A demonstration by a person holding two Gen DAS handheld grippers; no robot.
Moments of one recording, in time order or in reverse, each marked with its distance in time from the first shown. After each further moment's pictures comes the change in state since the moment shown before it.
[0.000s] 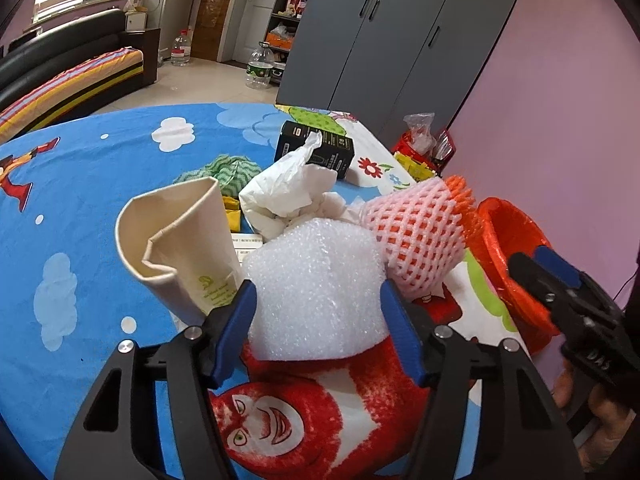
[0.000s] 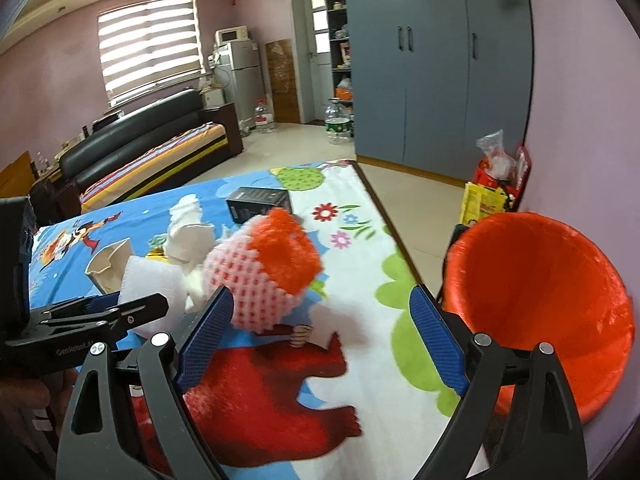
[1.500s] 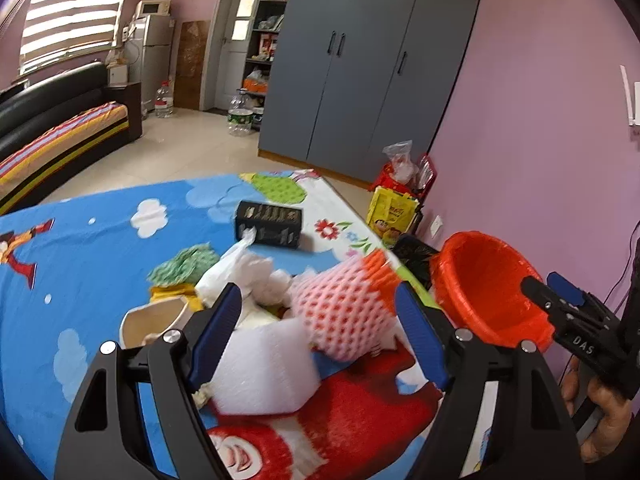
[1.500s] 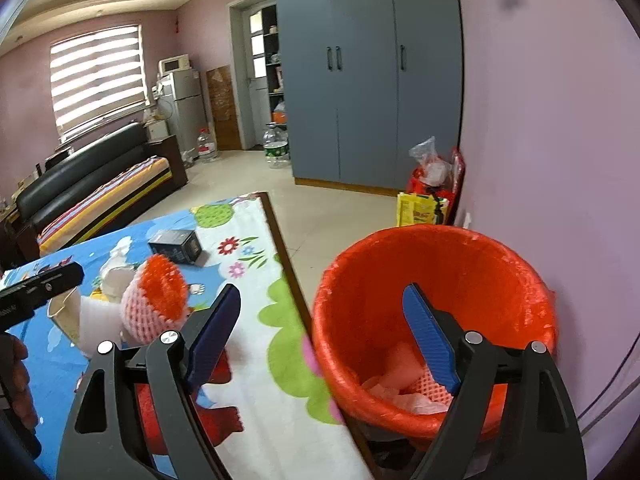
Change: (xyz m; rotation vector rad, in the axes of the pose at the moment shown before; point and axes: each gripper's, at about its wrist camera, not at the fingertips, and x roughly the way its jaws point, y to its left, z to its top) left arm -0.032 -0.052 0.035 0.113 -0.131 0.002; right arm -0.048 -0.081 0.005 0.111 -0.081 -0.182
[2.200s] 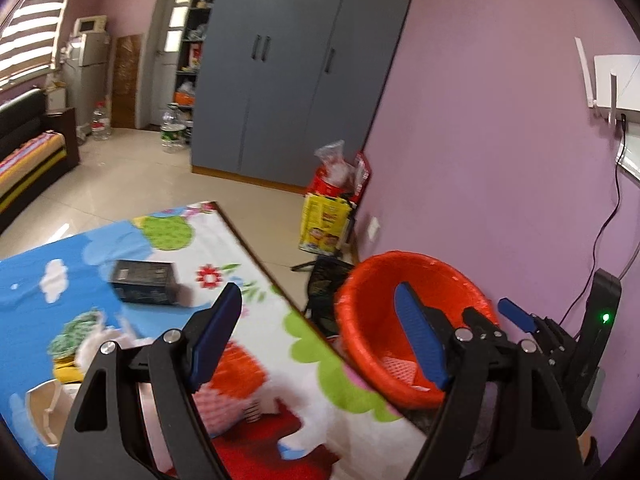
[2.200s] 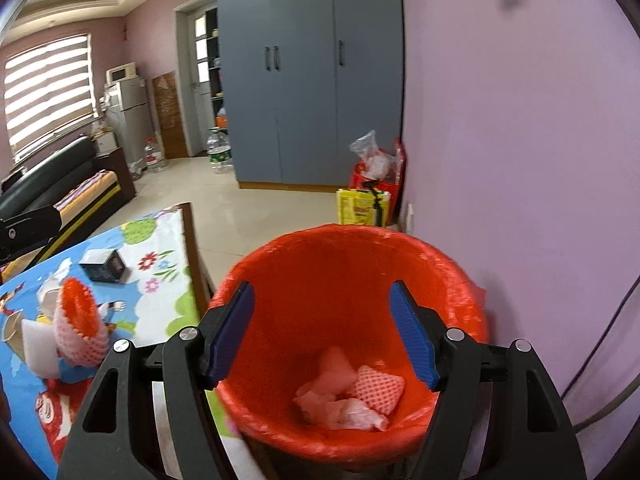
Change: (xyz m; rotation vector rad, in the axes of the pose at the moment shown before) left arm 0.034 -0.108 0.049 0.120 -0.013 -0.184; right arm 0.007 -0.070 0.007 0.080 -0.004 -0.177
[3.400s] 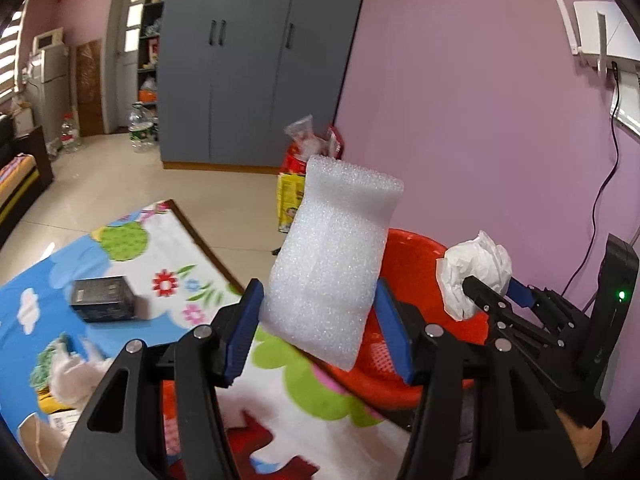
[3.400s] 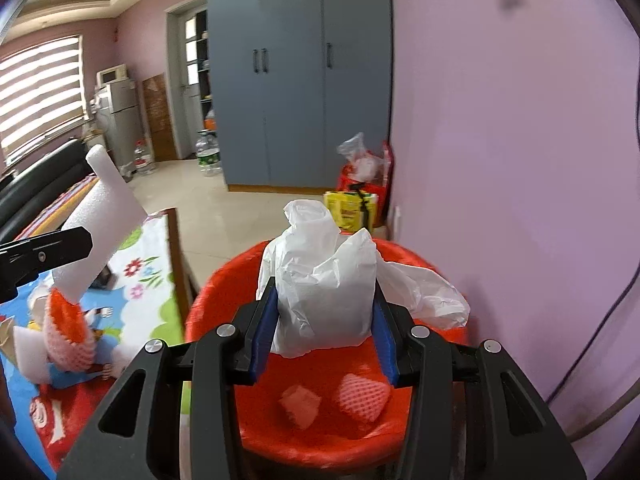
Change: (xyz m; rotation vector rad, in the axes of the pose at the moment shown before) left arm 0.054 -0.044 0.007 0.127 0.107 -0.075; right arm 0.005 -0.025 0.005 0.022 -0.004 -0.082
